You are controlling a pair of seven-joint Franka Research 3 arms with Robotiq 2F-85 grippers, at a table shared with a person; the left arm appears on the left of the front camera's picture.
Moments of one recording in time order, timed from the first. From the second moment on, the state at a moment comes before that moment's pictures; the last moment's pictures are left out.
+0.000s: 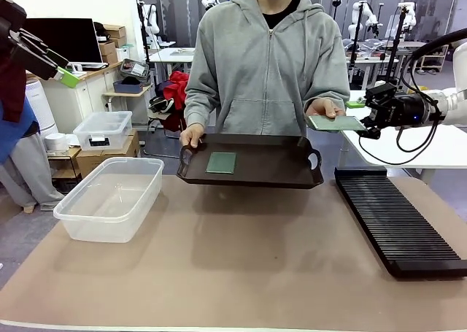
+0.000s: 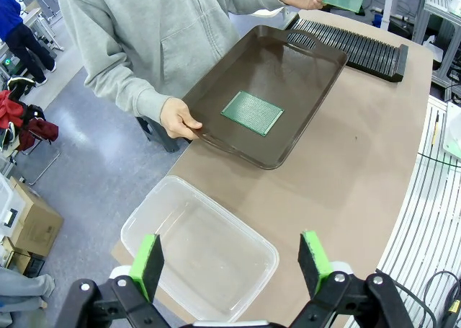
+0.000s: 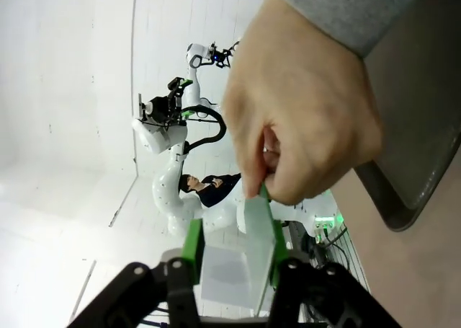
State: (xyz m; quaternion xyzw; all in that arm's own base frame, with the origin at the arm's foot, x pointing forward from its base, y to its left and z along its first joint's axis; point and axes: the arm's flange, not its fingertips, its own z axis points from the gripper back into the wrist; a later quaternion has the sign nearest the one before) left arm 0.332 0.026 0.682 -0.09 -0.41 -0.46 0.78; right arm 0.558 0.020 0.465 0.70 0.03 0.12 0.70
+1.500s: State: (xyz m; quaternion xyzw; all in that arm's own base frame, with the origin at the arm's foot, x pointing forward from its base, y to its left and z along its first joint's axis) left arm 0.332 0.026 0.682 -0.09 -0.41 -0.46 0.78; right arm 0.555 0.017 0.465 0.70 0.05 0.11 0.70
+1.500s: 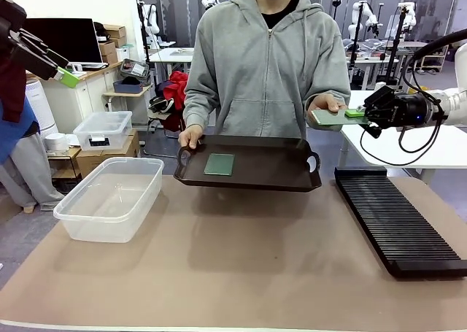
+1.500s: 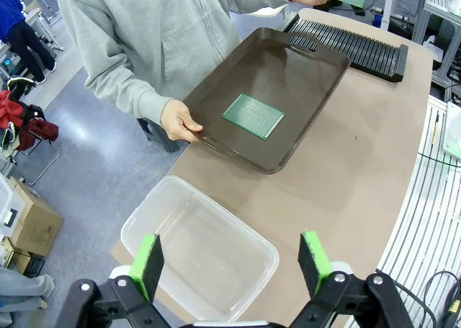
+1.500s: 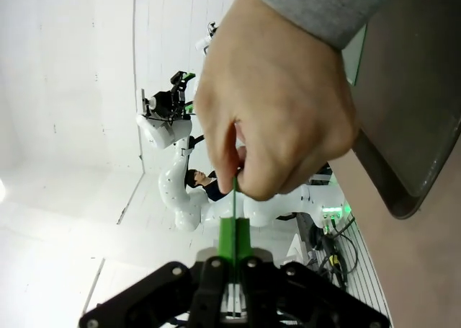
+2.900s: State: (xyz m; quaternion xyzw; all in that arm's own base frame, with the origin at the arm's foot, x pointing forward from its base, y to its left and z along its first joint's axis) left arm 0.332 0.026 0.682 -0.09 -0.41 -0.46 0.78; right arm 0.555 0.017 0.465 0.70 0.05 0.11 0.70
